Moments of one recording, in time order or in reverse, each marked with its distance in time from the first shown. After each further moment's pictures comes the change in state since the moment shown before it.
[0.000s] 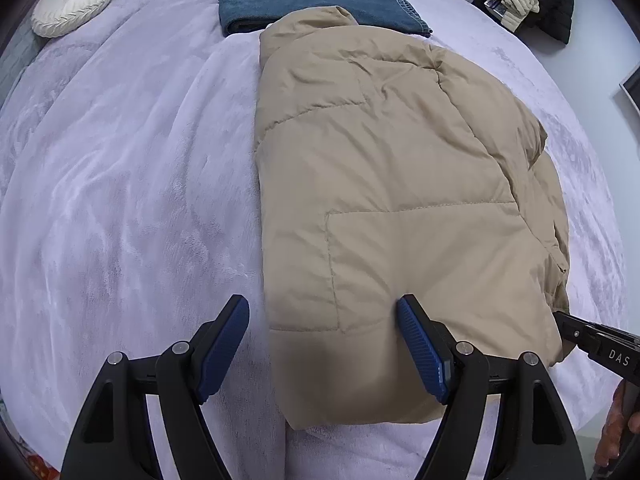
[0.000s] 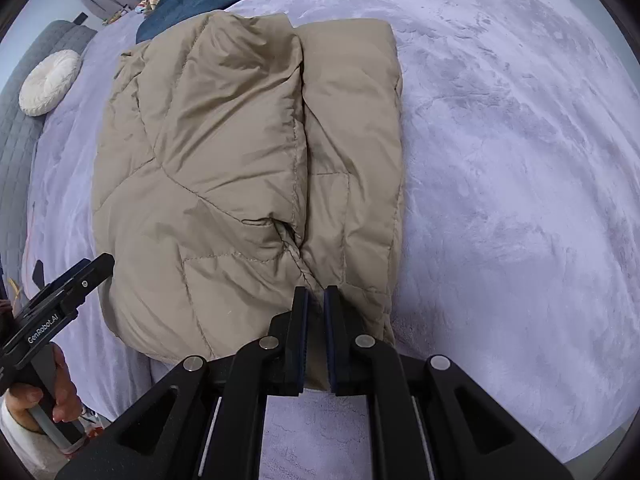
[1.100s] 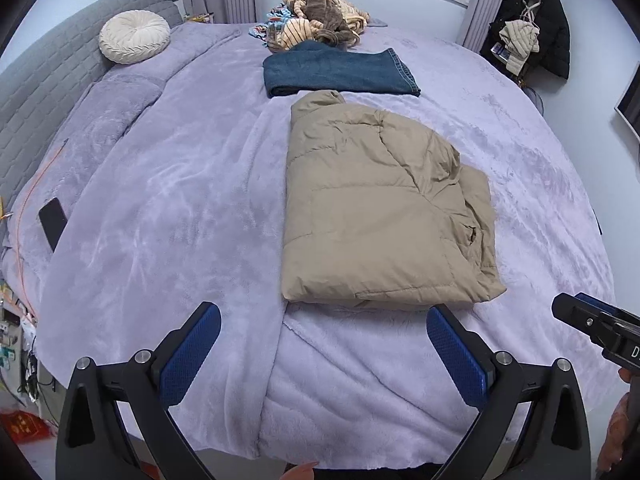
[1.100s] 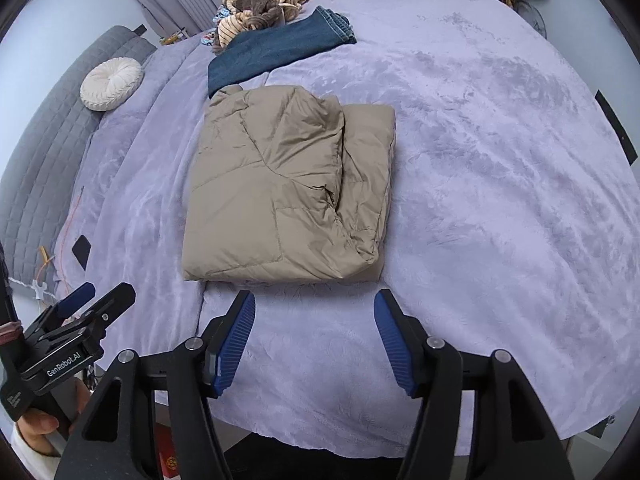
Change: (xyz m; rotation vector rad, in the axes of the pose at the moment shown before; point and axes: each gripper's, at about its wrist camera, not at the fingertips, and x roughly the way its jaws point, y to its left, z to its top) left arm -0.170 -0.053 -0.101 -0.070 -0.212 0.118; right arm -0.147 0.012 -0.082 -0.158 -0.219 0.053
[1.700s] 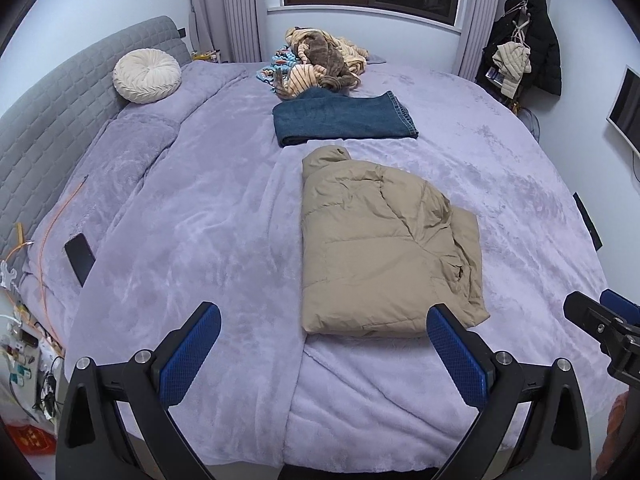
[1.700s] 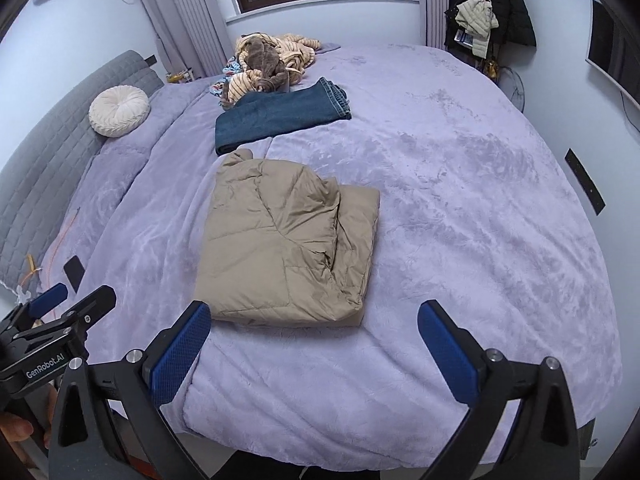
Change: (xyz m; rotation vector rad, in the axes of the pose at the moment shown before) left arm -0.068 0.011 0.022 0.033 -0.115 0.031; right arm -0.066 0.039 0.006 -0.027 -0.191 -0.091
